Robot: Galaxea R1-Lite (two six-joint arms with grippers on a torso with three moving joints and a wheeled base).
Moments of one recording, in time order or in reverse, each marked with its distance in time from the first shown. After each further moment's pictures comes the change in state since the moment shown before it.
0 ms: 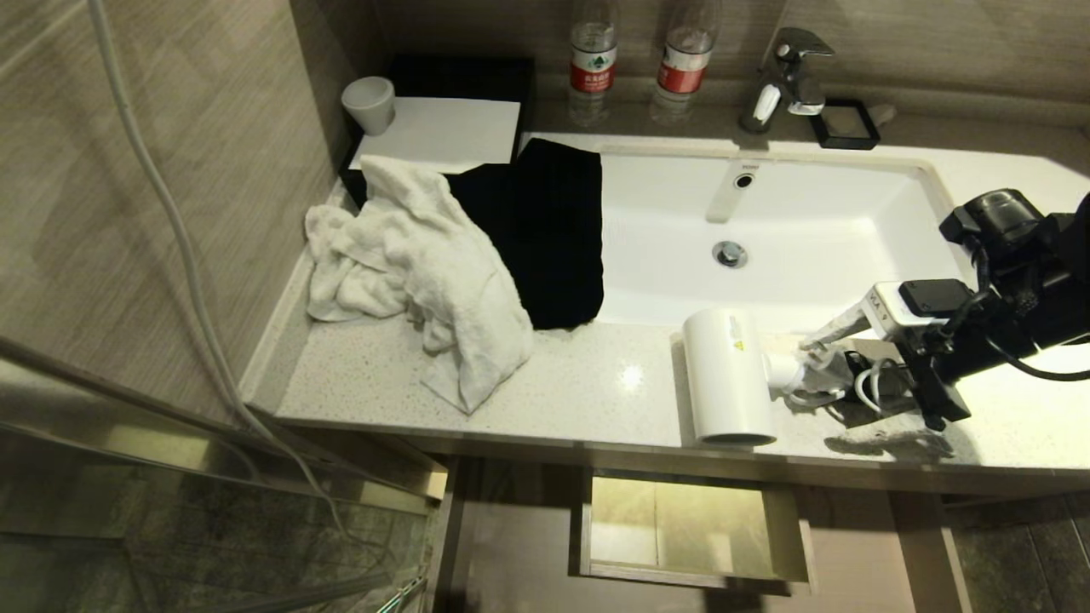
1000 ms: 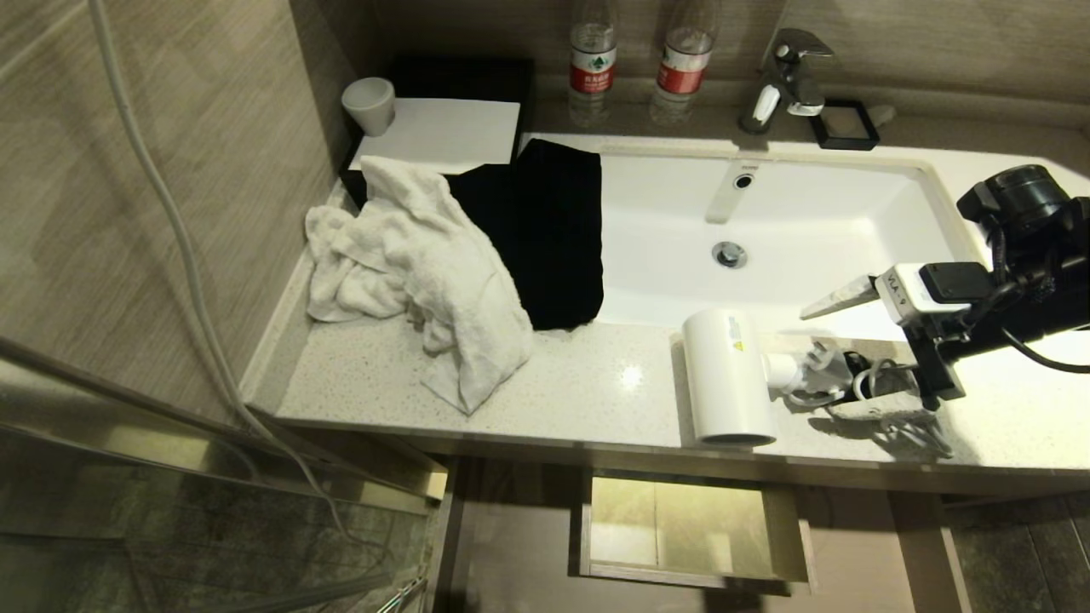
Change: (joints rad) left arm 0.000 0.000 0.000 0.000 0.000 0.000; right arm -0.003 -0.041 0.011 -0.084 0.057 -0.037
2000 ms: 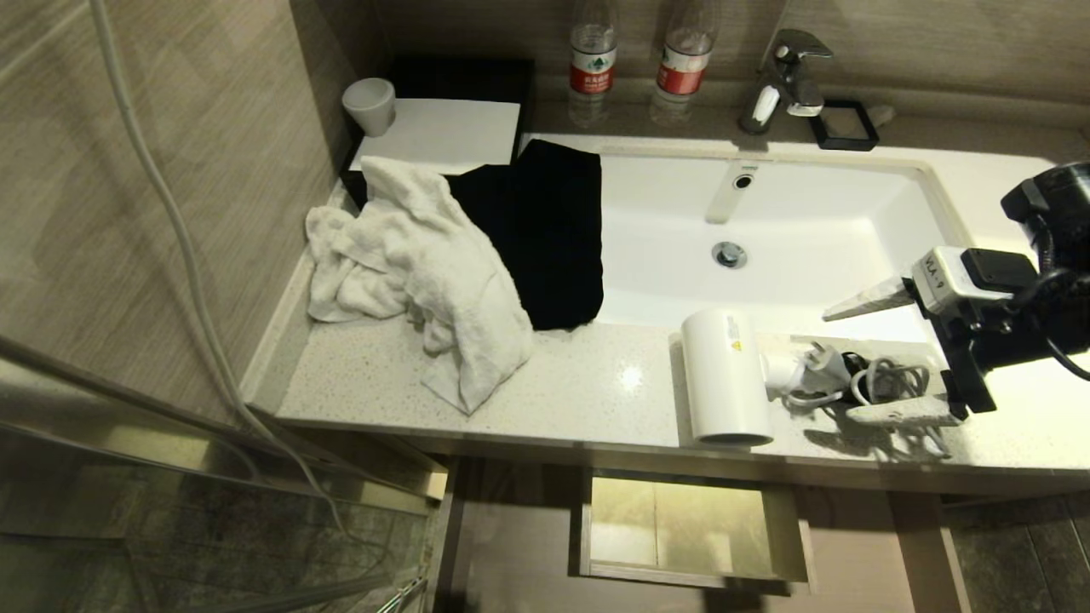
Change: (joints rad) left arm 0.000 0.000 0.000 0.000 0.000 0.000; right arm -0.019 -0.094 0.090 -0.043 0.053 0.156
